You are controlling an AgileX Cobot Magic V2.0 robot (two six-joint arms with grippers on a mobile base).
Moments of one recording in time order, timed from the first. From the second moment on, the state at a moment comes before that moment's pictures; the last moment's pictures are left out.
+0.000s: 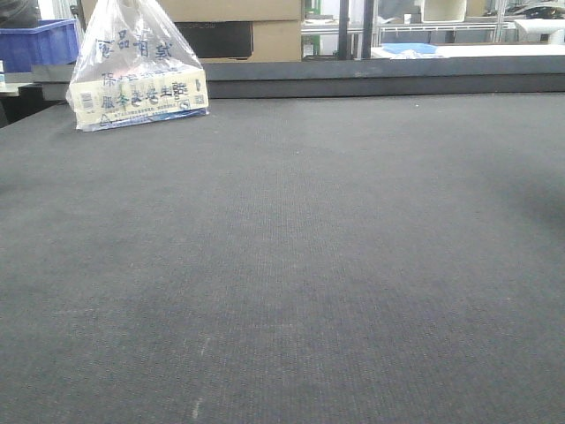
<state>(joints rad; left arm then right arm) 0.01 1.01 -0.93 0.05 0.39 -0.11 0.00 0.98 -0.90 0.20 0.42 -0.10</state>
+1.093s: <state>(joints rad) 0.01 0.41 -0.73 0.05 0.22 -0.11 0.00 0.36 -0.82 0.18 0.40 -0.10</state>
